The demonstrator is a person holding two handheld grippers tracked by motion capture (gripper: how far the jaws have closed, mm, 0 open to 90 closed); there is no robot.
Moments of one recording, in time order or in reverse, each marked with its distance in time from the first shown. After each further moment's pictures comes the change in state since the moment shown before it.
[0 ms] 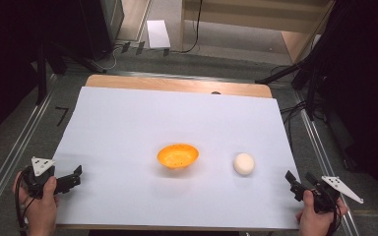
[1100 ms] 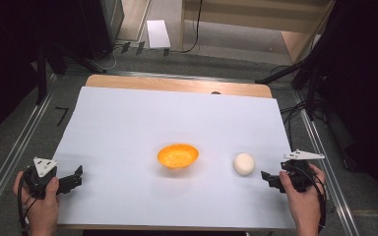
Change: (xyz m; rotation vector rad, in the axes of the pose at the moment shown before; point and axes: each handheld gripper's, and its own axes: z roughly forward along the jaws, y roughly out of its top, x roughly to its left) left arm -0.005 -0.001 0.000 -0.007 0.032 0.041; right arm 0.073 0.055 0.031 0.475 0.162 -0.348
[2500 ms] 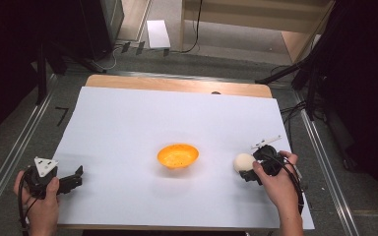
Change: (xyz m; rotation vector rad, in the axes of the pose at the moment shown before) left arm -0.001 0.000 0.000 0.004 0.000 0.007; right arm 0.040 0.046 0.049 0.250 0.020 -0.141
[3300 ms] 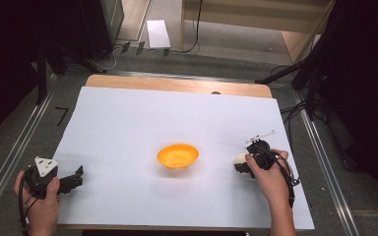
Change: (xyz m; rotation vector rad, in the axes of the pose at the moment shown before) left arm 0.000 0.000 0.000 0.005 -0.001 0.003; right arm 0.002 0.018 0.016 0.017 0.021 0.089
